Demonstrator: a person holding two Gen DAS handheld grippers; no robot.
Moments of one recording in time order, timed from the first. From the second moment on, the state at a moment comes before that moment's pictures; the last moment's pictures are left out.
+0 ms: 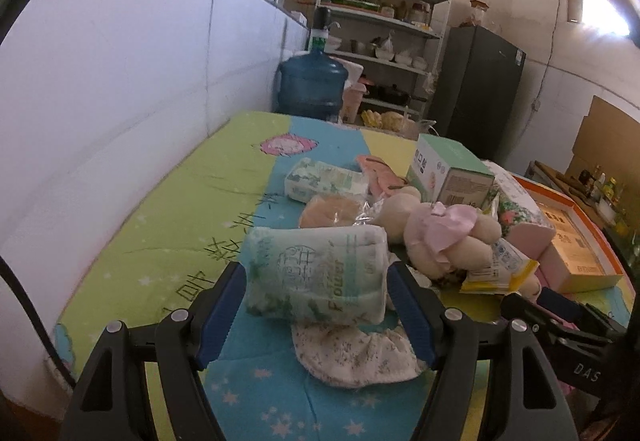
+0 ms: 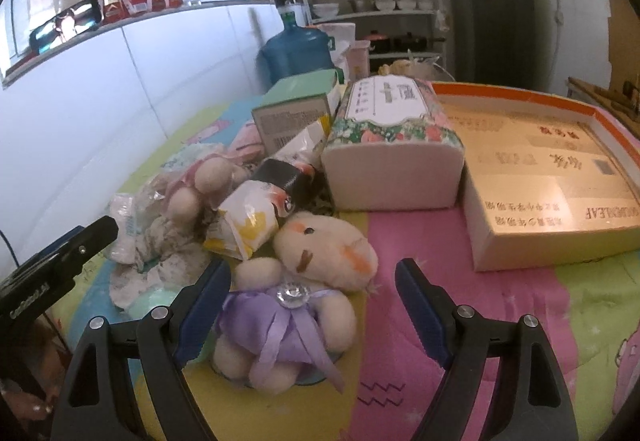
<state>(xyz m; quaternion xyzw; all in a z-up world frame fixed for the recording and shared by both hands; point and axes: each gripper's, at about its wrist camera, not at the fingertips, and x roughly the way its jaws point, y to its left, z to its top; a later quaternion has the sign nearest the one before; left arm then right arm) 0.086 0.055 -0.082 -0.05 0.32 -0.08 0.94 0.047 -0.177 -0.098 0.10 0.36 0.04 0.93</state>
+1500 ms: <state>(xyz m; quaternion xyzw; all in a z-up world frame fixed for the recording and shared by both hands) 0.041 -0.032 -0.012 -0.04 0.25 -0.18 0.95 -0.015 -0.258 -0.034 0.12 0.26 0.04 0.96</state>
